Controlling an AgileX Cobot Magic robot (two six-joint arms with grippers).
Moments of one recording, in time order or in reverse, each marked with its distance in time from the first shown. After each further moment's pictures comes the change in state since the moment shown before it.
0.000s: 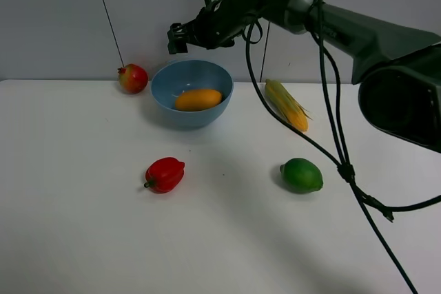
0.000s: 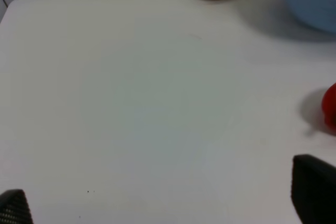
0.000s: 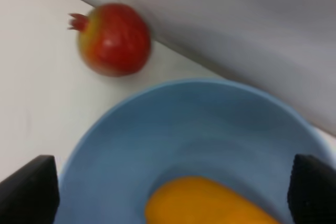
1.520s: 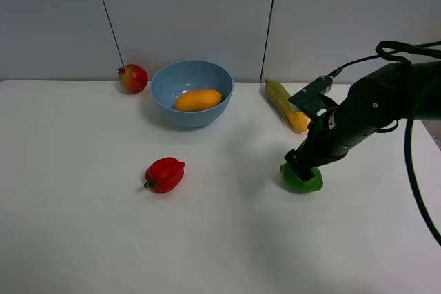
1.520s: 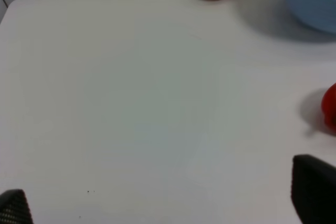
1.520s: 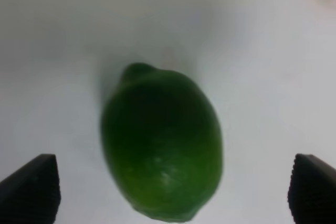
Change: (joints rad) left arm 0.000 0.000 0.000 0.001 0.000 0.000; right arm -0.092 -0.668 1.329 -0.442 -0.168 0.061
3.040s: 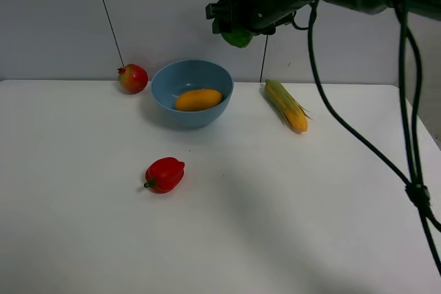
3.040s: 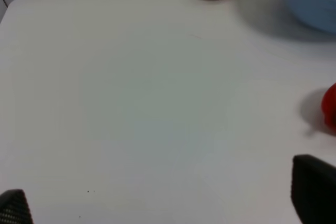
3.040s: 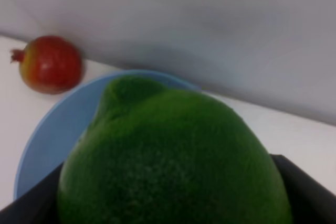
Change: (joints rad) left arm 0.000 0.000 0.000 0.000 0.000 0.000; right arm 0.041 0.399 -0.929 0.275 -0.026 0.216
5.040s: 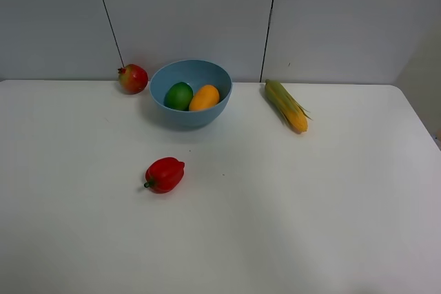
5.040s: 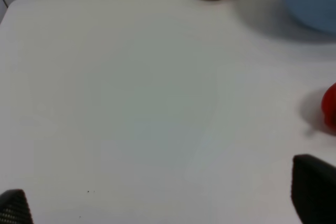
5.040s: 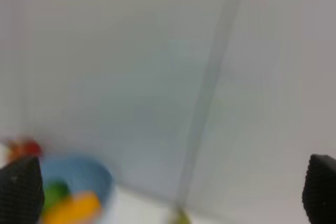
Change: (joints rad) left arm 0.000 0.000 0.000 0.000 0.000 0.000; right arm -0.043 -1.291 0.828 -0.414 -0.111 0.048
